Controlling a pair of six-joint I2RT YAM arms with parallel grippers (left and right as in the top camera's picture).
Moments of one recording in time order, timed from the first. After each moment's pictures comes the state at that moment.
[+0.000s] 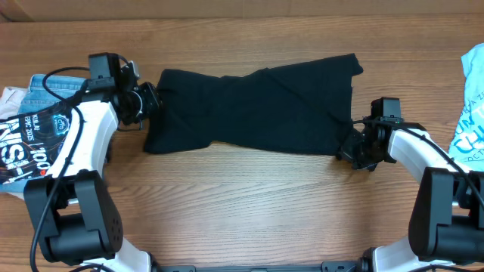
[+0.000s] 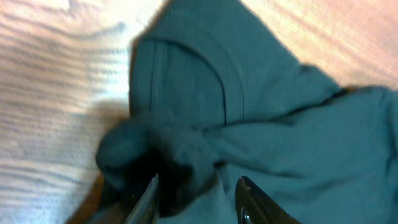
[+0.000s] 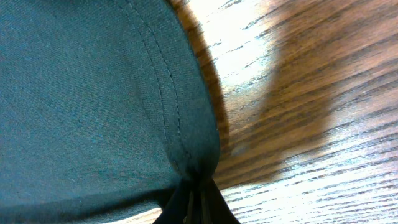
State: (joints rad) left arm 0.12 1.78 1.28 -0.62 0.34 -0.33; right arm -0.10 1.72 0.90 -0.60 -0.25 0.49
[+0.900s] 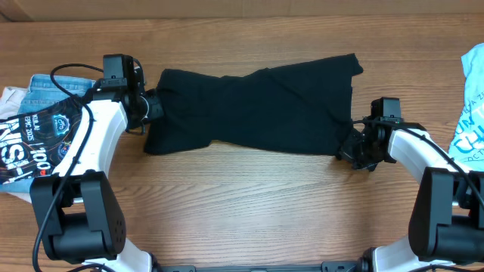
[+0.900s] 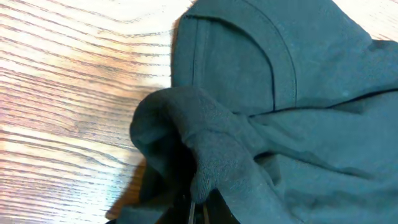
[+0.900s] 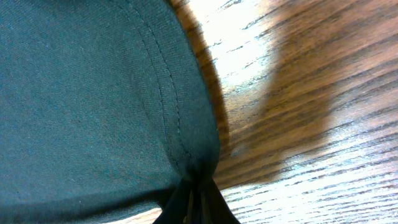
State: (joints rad) left arm 0.07 1.78 1.28 -0.69 0.12 -0.28; right arm -0.10 1.72 0.90 -0.61 -0.25 0.48
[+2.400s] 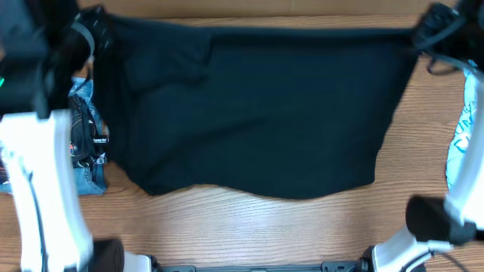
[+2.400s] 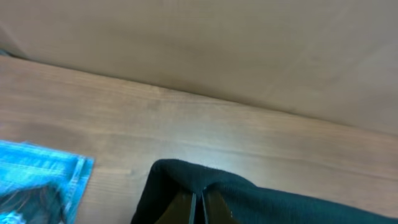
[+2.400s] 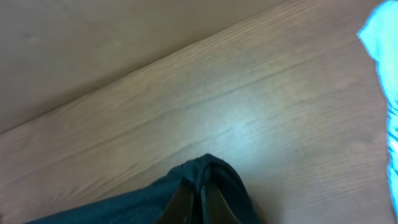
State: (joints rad) left arm 0.07 1.65 2.13 -1.08 0.12 -0.23; right arm -0.10 1.85 2.45 -1.46 -0.05 0.33
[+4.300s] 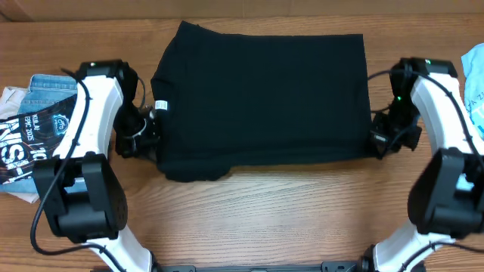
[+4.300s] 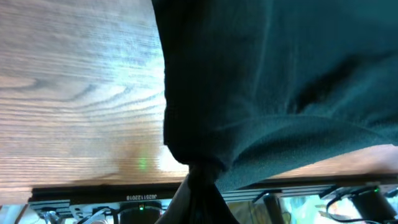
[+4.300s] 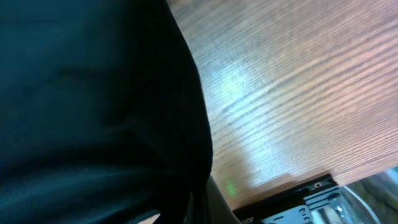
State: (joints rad) left arm 0.08 1.89 1.51 -1.54 0.21 -0.13; right arm -0.16 1.86 1.48 -1.46 0.04 0.38
